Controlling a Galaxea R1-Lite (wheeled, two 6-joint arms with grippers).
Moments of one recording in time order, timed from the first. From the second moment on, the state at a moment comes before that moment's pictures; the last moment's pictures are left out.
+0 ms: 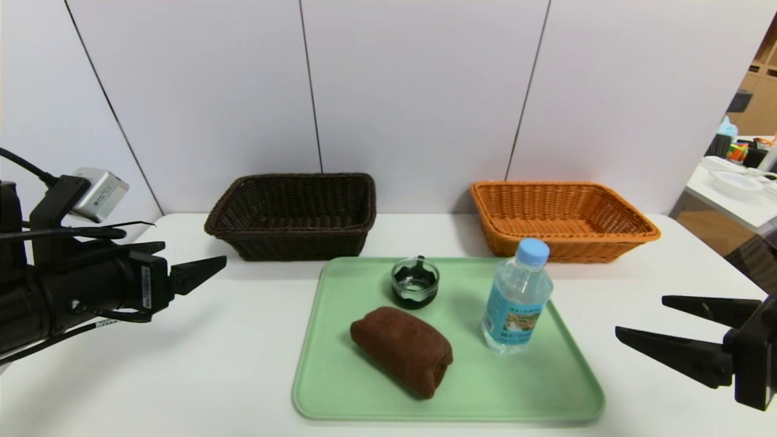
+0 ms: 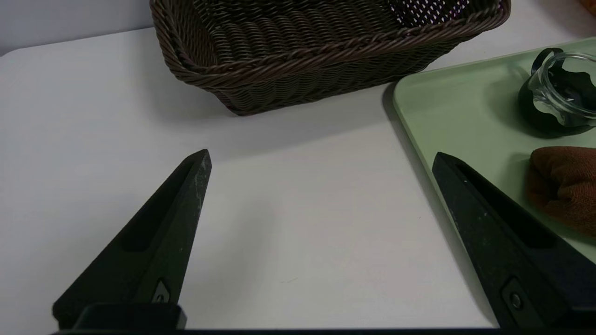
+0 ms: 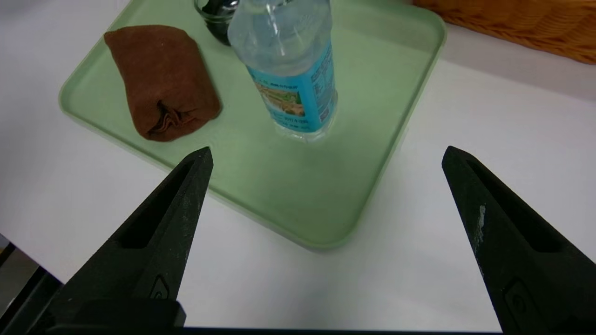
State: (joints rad) left arm -0.10 1.29 -0.60 -0.37 -0.17 0.04; right arm 0.24 1.07 -0.61 0.03 0.27 -0.01
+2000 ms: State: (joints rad) left arm -0.10 1.34 -0.62 -0.37 -0.17 0.02; right arm 0.74 1.32 -0.54 -0.34 -0.36 0.25
